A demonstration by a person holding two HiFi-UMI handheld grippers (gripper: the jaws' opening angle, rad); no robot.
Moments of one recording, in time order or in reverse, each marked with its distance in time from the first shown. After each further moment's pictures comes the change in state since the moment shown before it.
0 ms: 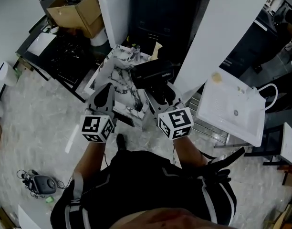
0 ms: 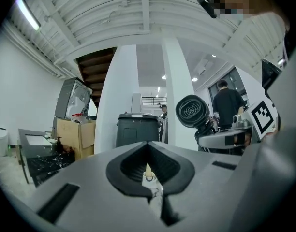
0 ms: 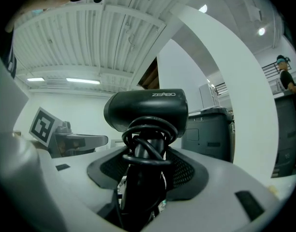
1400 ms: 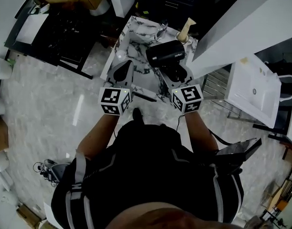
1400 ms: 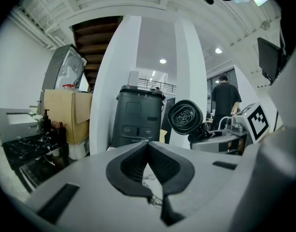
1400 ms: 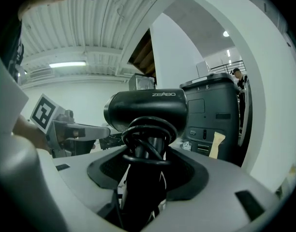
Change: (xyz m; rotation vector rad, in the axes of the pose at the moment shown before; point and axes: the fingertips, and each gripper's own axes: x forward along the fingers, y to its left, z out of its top) left arm 0.097 0.143 -0.121 -0.070 0.221 -0.160; right arm 0.173 0.003 -0.129 0.062 0.210 -0.077
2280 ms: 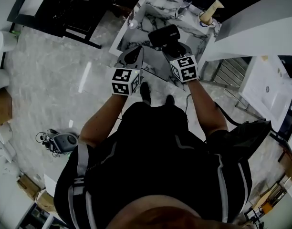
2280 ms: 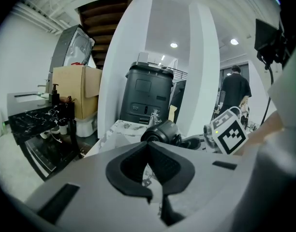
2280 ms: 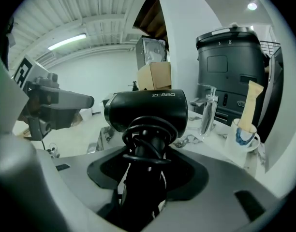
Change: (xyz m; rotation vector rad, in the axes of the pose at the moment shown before) left arm 0.010 0.037 -0.103 -0.094 0.206 0.059; right arm 0.102 0.007 -0.152 -0.041 0.383 0.135
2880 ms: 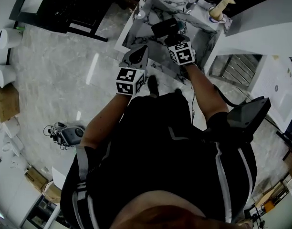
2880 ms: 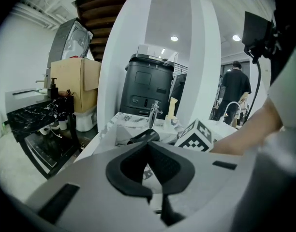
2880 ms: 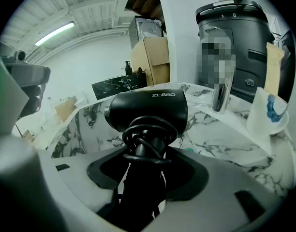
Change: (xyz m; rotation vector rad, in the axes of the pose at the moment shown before) left arm 0.005 0.008 -0.024 0.006 0.077 -0.010; right arm 0.089 -0.018 -0.049 0.046 0.170 -0.006
